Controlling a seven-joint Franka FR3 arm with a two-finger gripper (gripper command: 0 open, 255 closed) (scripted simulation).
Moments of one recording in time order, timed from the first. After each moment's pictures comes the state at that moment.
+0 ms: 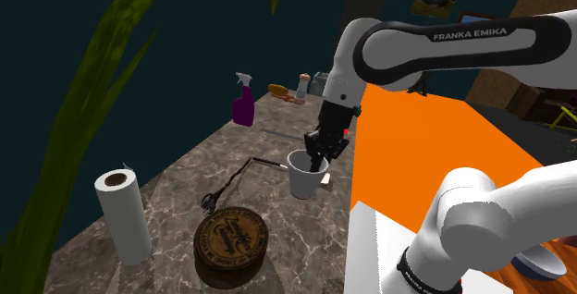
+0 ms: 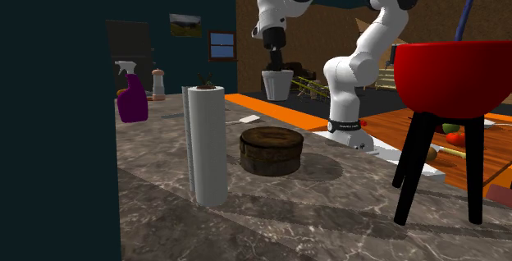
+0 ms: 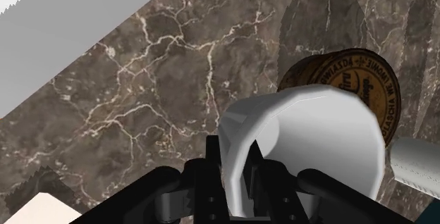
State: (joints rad) arm 0.07 -0.75 0.01 -2.65 0.32 1.86 0.33
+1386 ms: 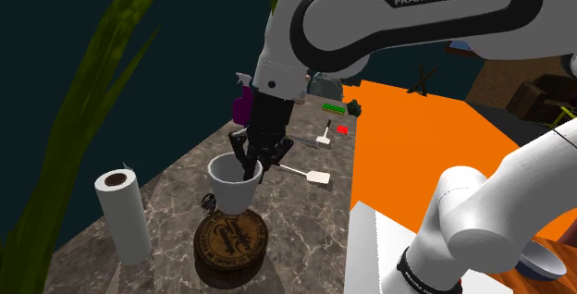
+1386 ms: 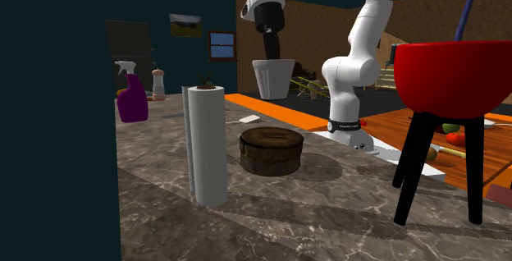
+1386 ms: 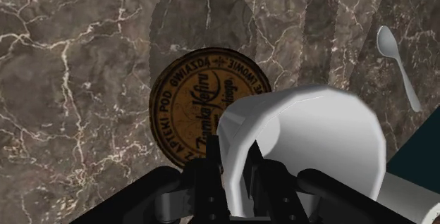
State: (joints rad) arm 0.18 -0.44 0.27 -2.34 0.44 1.96 0.61
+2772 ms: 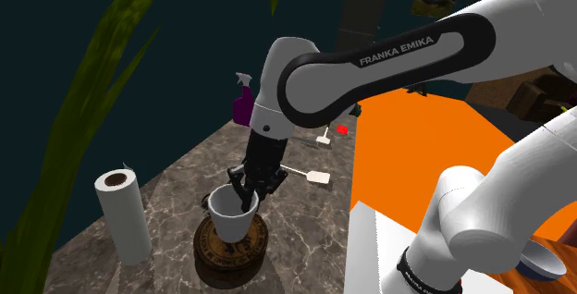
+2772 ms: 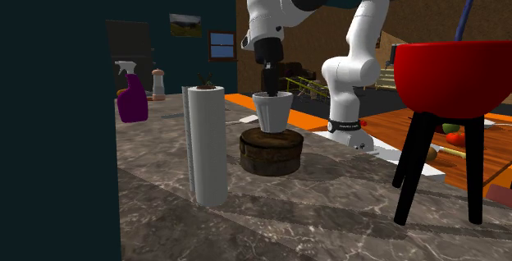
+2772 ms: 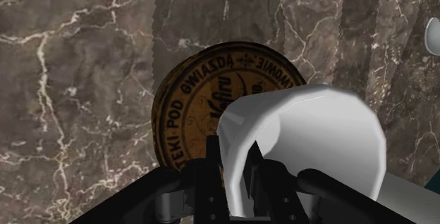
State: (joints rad) arm 0.19 -0.37 0.30 -2.49 0.48 2.17 0.55
